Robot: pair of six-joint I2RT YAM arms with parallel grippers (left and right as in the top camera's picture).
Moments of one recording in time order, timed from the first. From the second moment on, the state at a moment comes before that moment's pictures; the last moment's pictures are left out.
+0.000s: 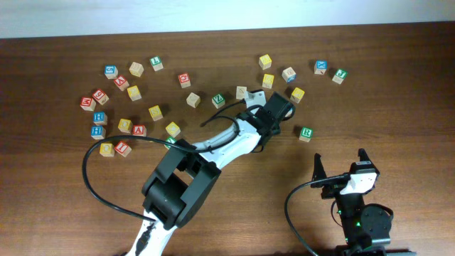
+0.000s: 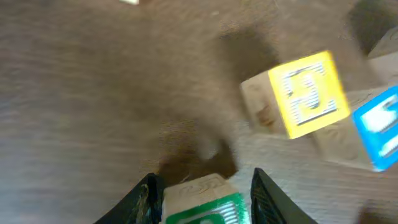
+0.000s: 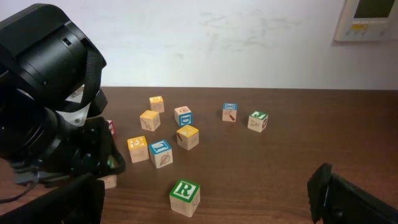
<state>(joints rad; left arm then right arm) -0.78 2.23 1.59 -0.44 -0.27 -0.86 0.03 0.01 0.01 -0.07 -0.02 0.03</state>
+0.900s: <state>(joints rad) -0.77 2.23 1.61 -0.57 -0.27 -0.70 0.03 0.01 0.01 -0.07 -0.02 0.03</state>
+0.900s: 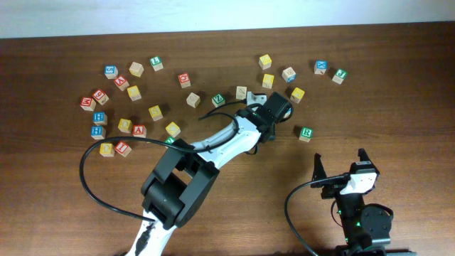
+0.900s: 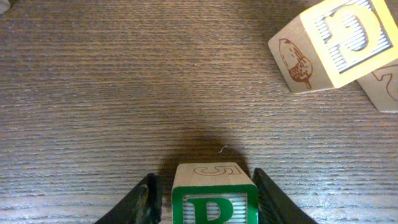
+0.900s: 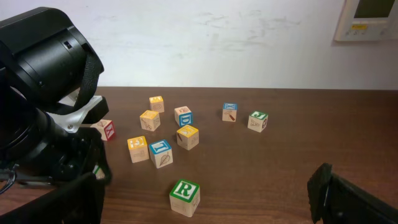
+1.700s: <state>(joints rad) -0.77 2.23 1.64 -0.61 -0.30 -0.67 0.03 0.01 0.01 -0.07 -0.02 0.03</state>
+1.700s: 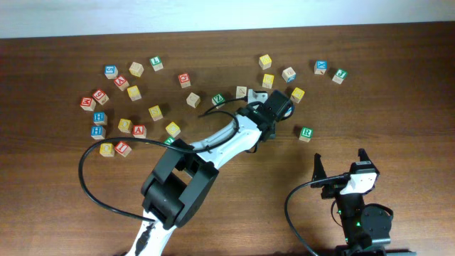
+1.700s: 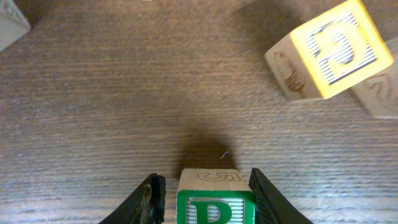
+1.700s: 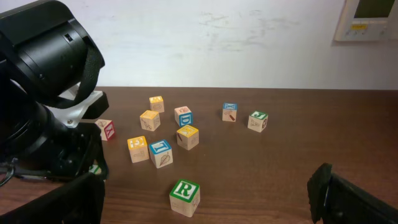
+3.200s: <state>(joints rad) -0.62 1.75 1.65 -1.30 -0.25 -0.65 0.03 0.01 0.01 -0.07 -0.02 0.03</state>
